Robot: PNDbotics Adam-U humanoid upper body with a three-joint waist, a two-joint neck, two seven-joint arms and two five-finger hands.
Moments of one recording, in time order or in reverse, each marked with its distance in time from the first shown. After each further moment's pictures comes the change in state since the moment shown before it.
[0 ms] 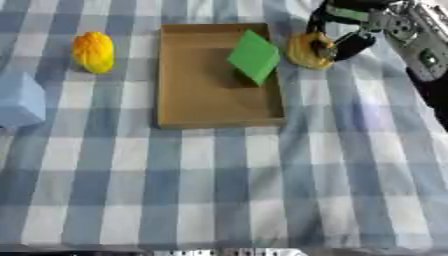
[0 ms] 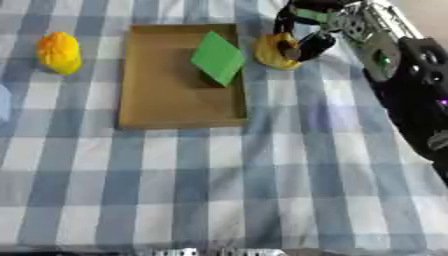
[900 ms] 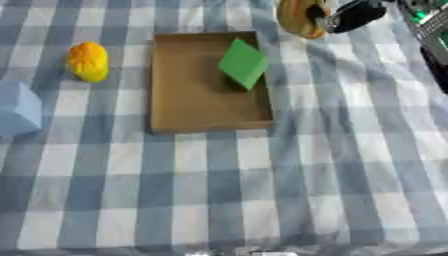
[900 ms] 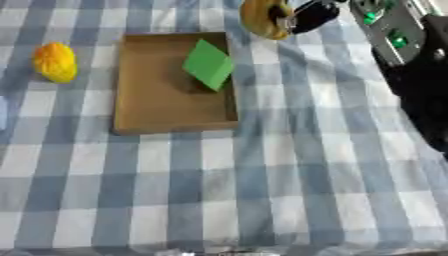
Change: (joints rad) left arm 0.009 0.001 0.000 -0.001 0.000 0.000 0.000; right arm -0.020 -0.044 -0.016 -0.194 -0.119 0.086 -0.031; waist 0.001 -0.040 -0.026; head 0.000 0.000
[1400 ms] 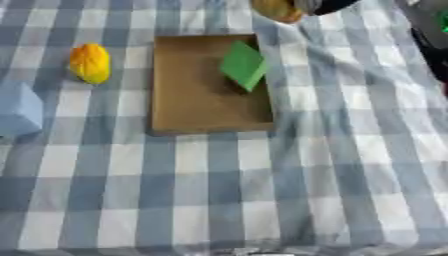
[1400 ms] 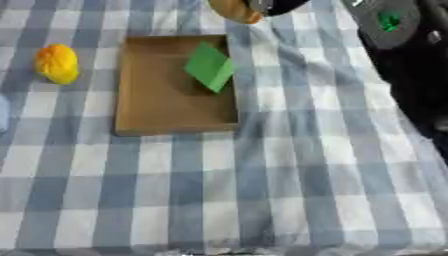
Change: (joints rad) left arm -0.023 0.000 -0.006 -0.014 -0.003 0.001 -0.006; right arm -0.089 0.077 0.054 -0.047 -0.050 0.001 0.044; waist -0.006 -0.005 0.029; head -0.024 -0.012
